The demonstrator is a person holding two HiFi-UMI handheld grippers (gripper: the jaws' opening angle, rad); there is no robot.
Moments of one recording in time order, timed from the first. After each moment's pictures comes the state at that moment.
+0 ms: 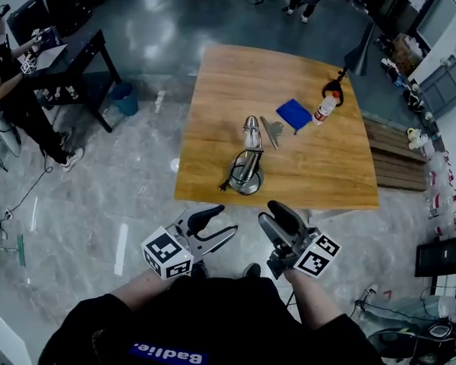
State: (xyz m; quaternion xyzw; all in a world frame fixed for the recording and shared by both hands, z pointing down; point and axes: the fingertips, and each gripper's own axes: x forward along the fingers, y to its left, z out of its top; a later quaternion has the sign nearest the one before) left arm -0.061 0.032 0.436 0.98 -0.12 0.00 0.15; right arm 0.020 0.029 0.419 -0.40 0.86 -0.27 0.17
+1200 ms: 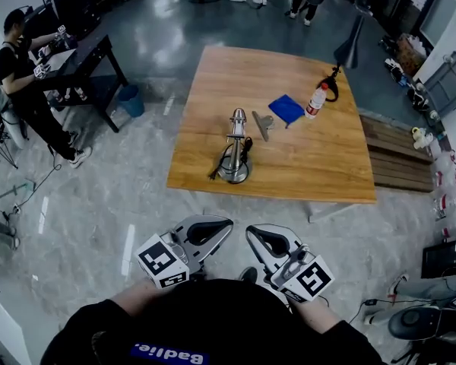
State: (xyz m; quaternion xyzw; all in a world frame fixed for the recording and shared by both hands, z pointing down) left arm -0.006 0.125 0.385 0.99 -0.13 -0.02 0.11; right arm 0.021 0.146 0.368 -0.38 0.92 -0.03 0.05
